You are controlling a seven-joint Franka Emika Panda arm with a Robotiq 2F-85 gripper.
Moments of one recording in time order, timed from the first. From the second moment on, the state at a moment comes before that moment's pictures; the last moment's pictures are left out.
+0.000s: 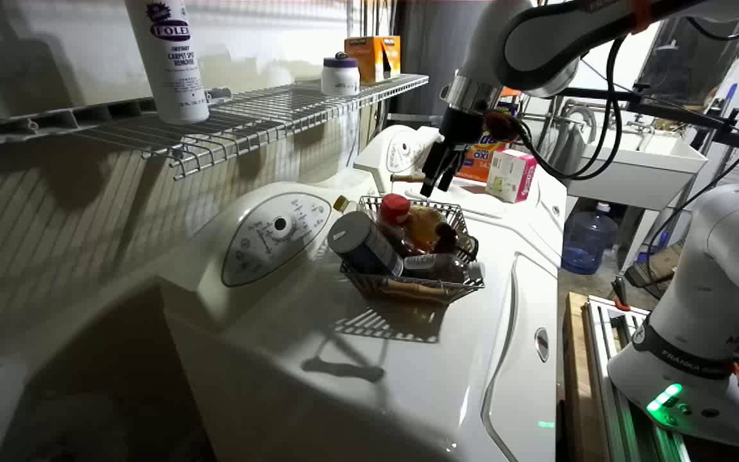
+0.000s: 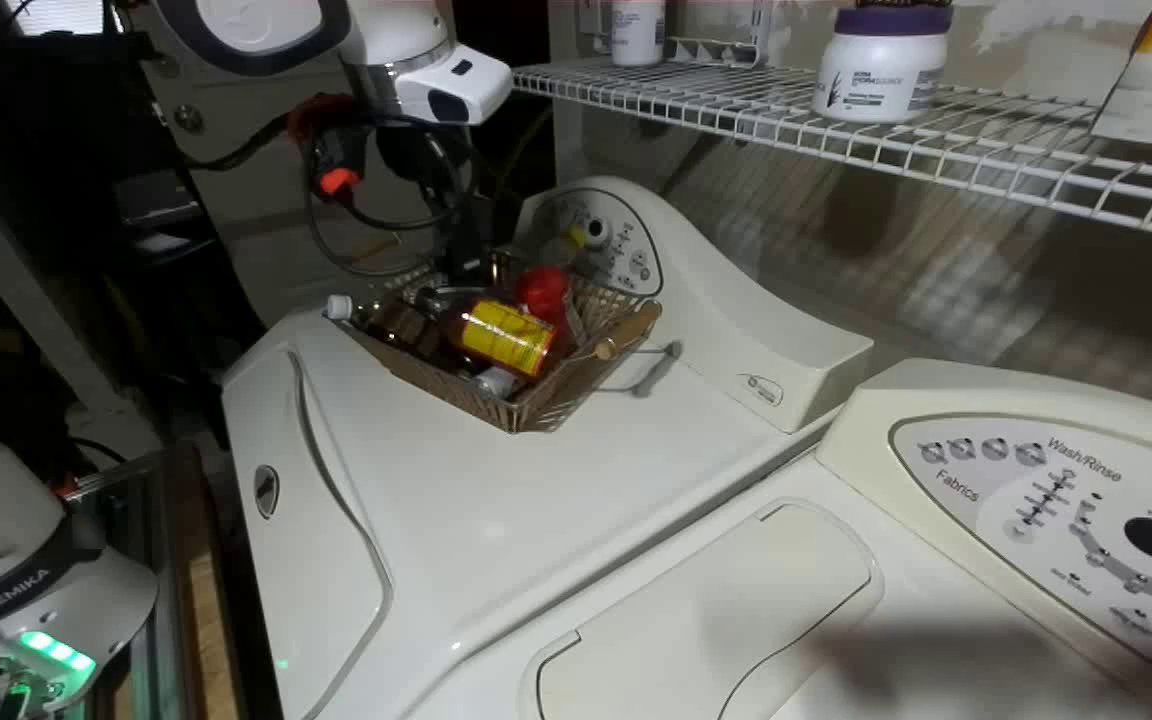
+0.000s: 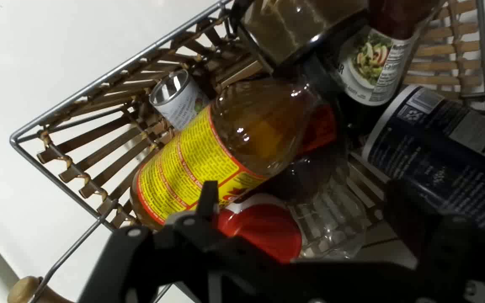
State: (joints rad) arm 0.00 -0.33 -0.12 -2.43 0.17 2.28 -0.03
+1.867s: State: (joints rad) arm 0.04 -0.17 -0.02 -2.29 0.03 2.44 -0.19
